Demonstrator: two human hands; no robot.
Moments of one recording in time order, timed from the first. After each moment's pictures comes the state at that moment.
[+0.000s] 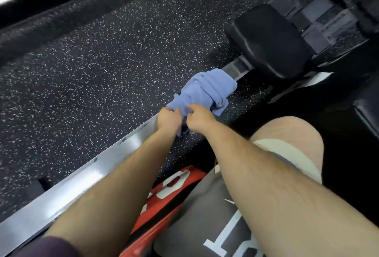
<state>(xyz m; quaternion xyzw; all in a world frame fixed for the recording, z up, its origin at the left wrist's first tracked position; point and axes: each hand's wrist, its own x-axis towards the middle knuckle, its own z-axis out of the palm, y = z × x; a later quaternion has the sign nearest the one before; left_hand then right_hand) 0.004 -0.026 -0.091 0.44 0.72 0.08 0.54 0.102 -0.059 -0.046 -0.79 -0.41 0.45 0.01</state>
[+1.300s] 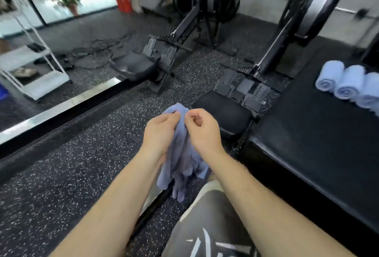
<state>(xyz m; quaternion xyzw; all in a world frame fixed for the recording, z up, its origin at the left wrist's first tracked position) 0.061 -0.051 0.192 0.51 0.51 0.31 0.62 0.162 -0.107 0.171 -0.71 -0.37 0.22 0.56</state>
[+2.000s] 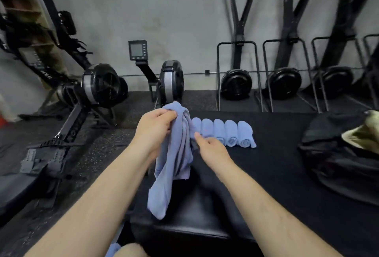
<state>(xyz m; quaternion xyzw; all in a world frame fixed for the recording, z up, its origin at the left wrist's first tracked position) 0.325 -0.222 0.404 0.72 0.15 0.23 0.64 0.395 -0.362 0.331 -0.79 -0.11 0.12 0.59</state>
